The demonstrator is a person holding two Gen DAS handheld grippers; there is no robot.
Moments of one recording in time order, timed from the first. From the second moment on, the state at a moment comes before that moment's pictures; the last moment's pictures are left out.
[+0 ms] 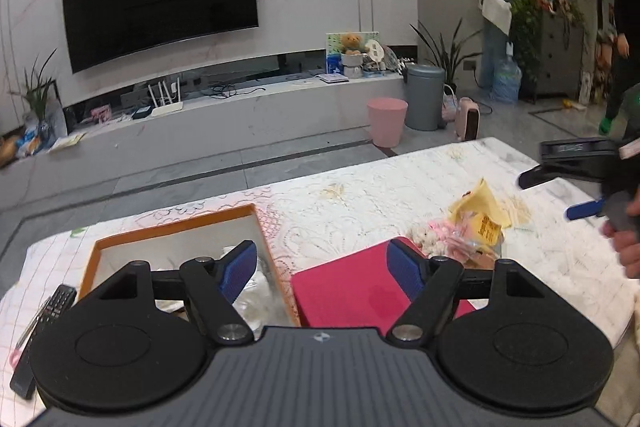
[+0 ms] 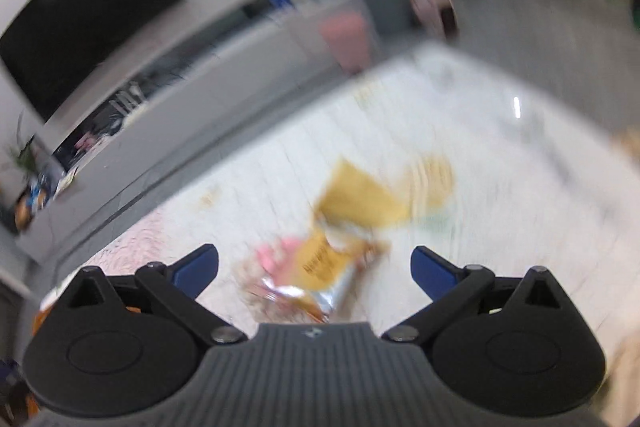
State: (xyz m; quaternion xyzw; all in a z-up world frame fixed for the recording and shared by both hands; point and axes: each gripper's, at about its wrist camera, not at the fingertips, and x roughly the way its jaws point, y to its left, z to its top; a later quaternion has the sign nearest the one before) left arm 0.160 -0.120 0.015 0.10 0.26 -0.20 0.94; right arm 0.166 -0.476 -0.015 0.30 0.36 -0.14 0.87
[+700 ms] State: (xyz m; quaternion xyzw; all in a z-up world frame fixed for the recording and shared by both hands) left arm 0.199 -0.092 -0.015 0.02 0.35 -0.19 0.92; right arm 0.257 -0.468 -0.127 0.34 0.42 -0.19 0.82
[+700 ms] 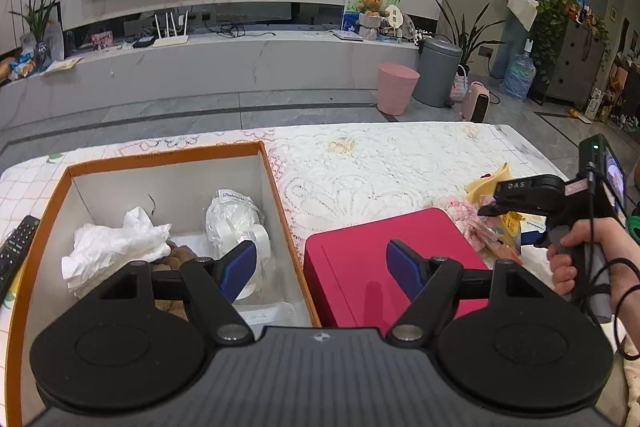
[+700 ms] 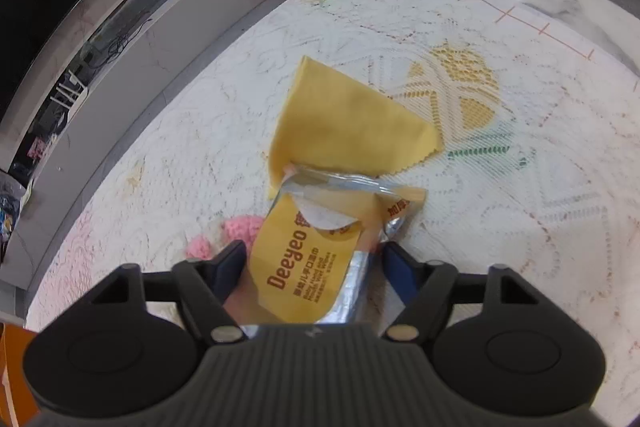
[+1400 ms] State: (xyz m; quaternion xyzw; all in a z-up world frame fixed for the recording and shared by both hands) left arm 0.171 -0.116 -0.007 0.10 0.32 -0.20 0.92; right arm 0.156 -0.464 -0.107 0.16 0.52 -0.20 0.82
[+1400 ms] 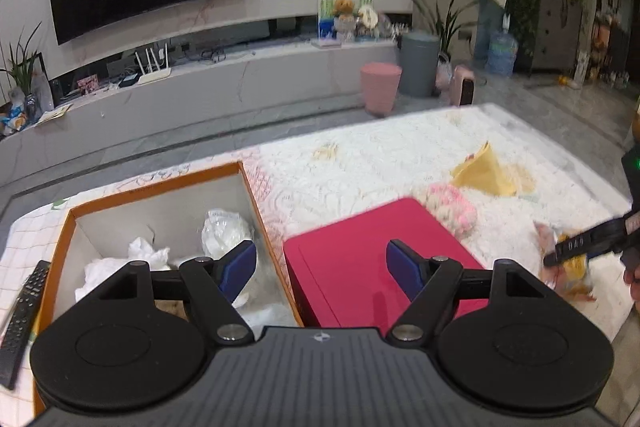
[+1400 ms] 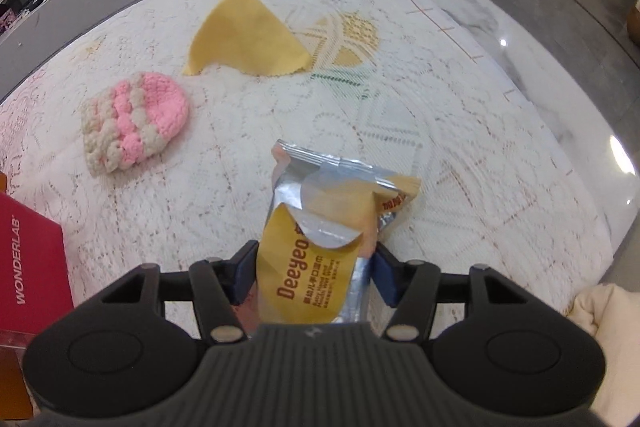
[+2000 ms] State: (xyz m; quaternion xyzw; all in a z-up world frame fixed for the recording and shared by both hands) left arm 0.174 -0.288 -0.004 0.12 0.32 -0.23 0.91; right arm 0.154 -0.534 -0.069 0.22 0.44 -0.20 0.85
